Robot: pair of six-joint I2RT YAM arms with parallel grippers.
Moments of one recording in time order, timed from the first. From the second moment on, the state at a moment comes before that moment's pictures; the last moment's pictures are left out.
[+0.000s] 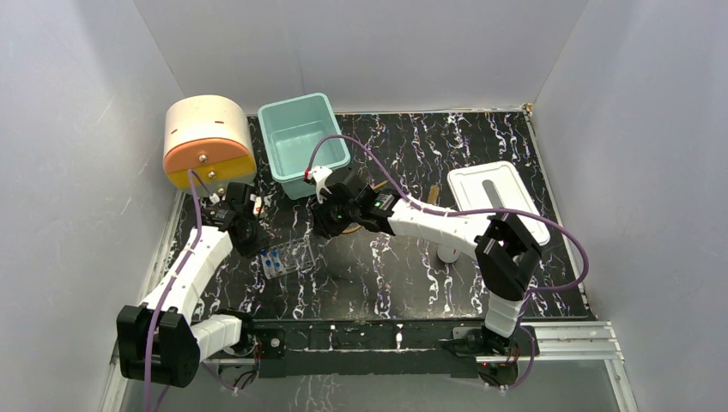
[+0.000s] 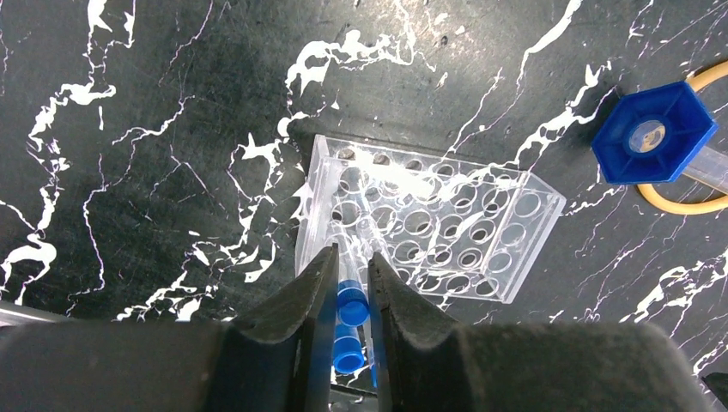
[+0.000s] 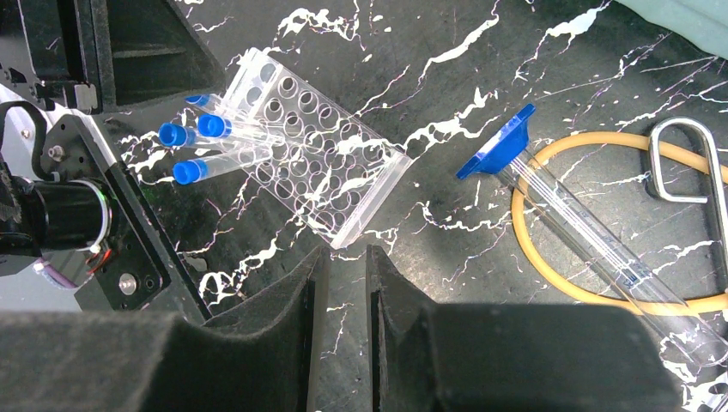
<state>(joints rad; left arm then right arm) -0.16 1.12 0.81 -0.88 -0.14 -0.68 1.02 1.79 1.38 -0.26 -0.19 0.26</state>
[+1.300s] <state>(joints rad) -0.16 1.10 0.84 -1.00 -0.06 -0.73 1.02 1.79 1.35 -0.25 -0.18 0.26</state>
